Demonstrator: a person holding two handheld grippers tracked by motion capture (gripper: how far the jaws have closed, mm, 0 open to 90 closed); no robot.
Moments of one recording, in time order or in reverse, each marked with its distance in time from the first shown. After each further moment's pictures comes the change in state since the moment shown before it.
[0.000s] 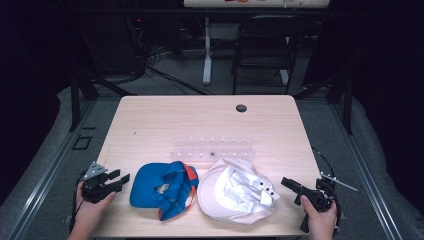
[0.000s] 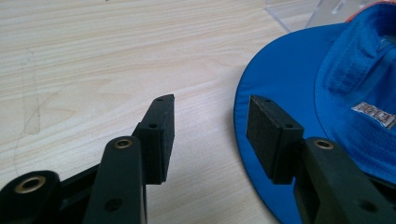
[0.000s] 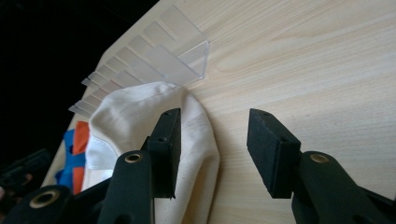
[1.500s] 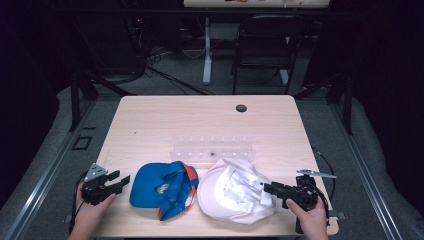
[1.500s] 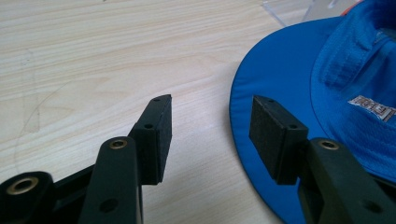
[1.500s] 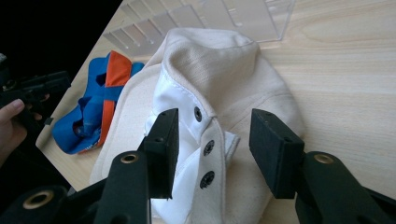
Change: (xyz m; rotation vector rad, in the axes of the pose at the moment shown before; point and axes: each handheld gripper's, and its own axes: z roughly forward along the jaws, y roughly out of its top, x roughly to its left) left arm -0.002 -0.003 -0.003 -0.002 0.014 0.013; right arm 0.048 -0.001 0.014 0.216 0.105 -0.232
